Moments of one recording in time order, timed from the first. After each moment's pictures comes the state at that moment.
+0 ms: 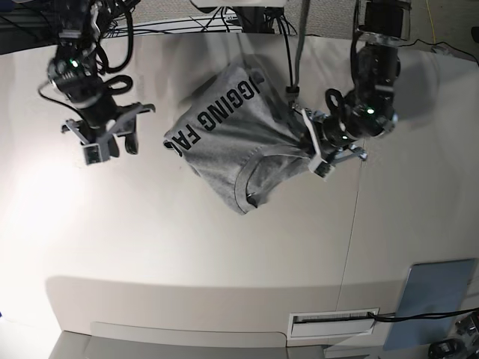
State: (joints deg) left arm 4.1 -11.4 2.4 93.9 -17.4 -28.9 51.2; right arm -17.1 9.8 16.0 114.6 15.5 20.9 -48.3
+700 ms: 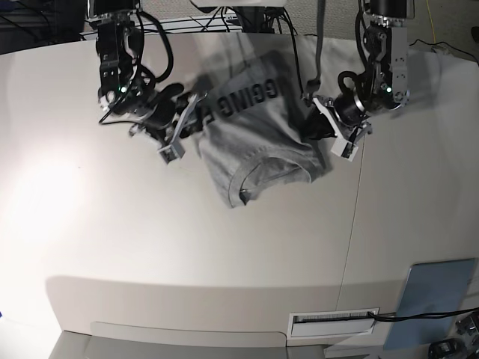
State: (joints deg) left arm 9.5 -11.1 -3.3 86.3 -26.5 -31.7 38.4; right arm -11.8 10.1 -3.7 102.6 20.6 22.7 -58.0
